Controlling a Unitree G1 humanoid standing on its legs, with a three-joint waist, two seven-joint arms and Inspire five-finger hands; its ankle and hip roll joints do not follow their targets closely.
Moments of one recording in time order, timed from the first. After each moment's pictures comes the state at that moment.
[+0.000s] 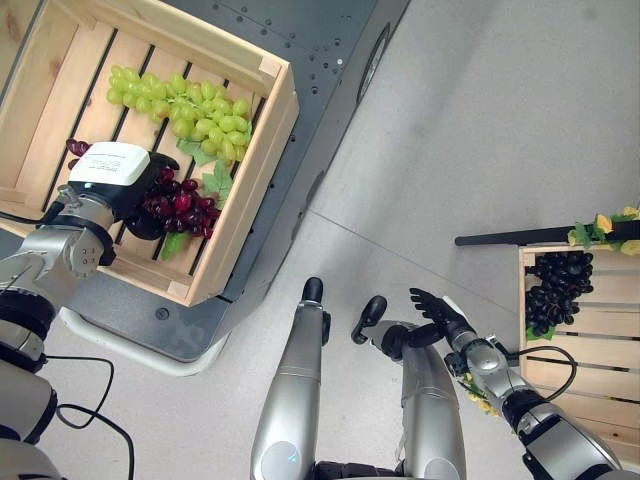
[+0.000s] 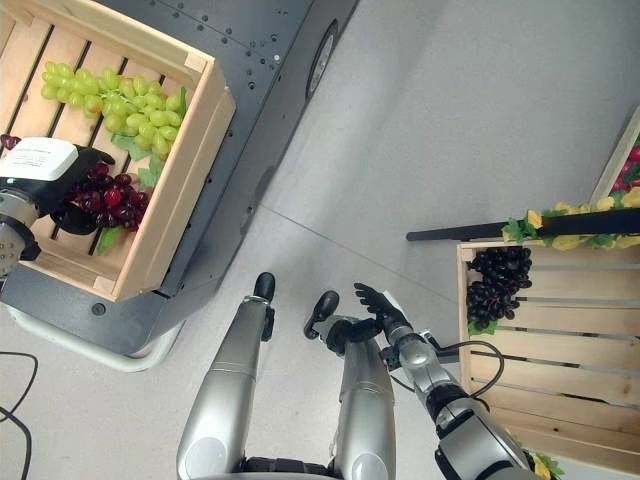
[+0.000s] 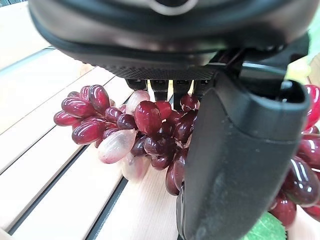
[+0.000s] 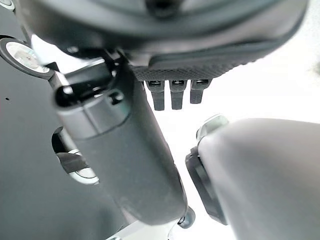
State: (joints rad) left arm -0.86 1.16 -0.74 0.87 0.36 -0.30 0.21; right arm -0.45 -0.38 0.53 1.07 0.28 -0.30 0.02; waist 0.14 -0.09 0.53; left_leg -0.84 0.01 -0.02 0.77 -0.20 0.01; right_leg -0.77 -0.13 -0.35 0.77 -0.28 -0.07
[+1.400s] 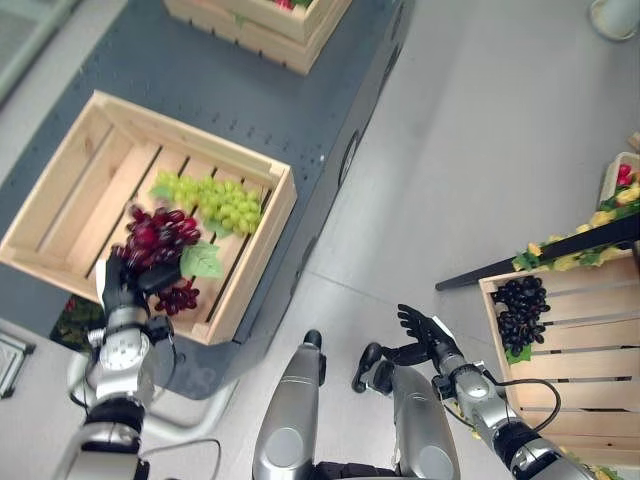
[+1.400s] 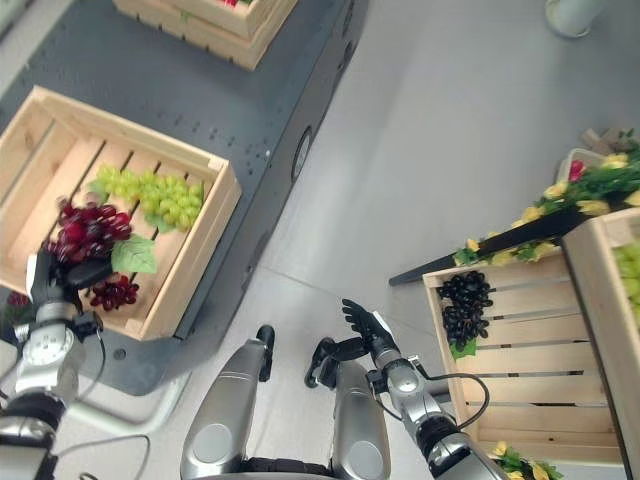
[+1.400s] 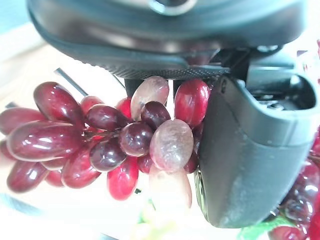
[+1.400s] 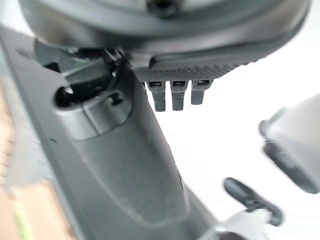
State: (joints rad) left arm -0.22 0.60 0.01 0.79 -0.66 -0.41 0.19; right arm -0.21 -0.30 0.41 0.84 0.33 -0.29 0.00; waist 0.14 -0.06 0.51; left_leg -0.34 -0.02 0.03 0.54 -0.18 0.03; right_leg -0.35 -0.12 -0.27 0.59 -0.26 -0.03
